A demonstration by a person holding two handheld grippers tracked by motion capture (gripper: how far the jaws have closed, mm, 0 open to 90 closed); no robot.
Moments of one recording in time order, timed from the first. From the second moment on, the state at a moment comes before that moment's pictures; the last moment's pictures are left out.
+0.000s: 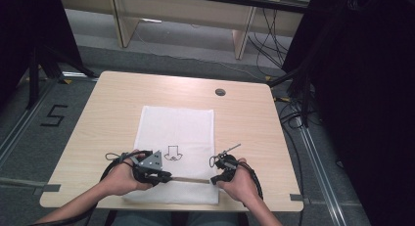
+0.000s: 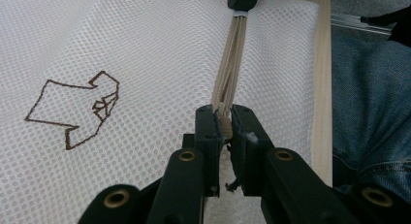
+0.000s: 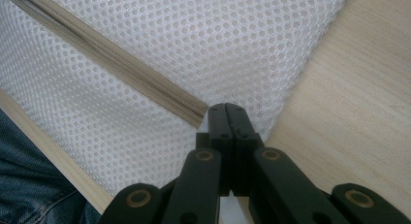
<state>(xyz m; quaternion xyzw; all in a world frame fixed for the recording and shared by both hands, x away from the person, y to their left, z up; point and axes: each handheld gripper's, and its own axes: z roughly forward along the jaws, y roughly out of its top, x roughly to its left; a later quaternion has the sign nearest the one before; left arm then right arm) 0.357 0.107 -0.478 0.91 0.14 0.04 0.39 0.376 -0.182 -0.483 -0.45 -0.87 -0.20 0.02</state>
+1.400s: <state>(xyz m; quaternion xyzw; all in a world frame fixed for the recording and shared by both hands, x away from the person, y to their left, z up) 0.355 0.129 -0.478 0.90 0.16 0.04 0.40 0.376 -0.182 -0.483 -0.45 -0.87 -0.20 0.02</state>
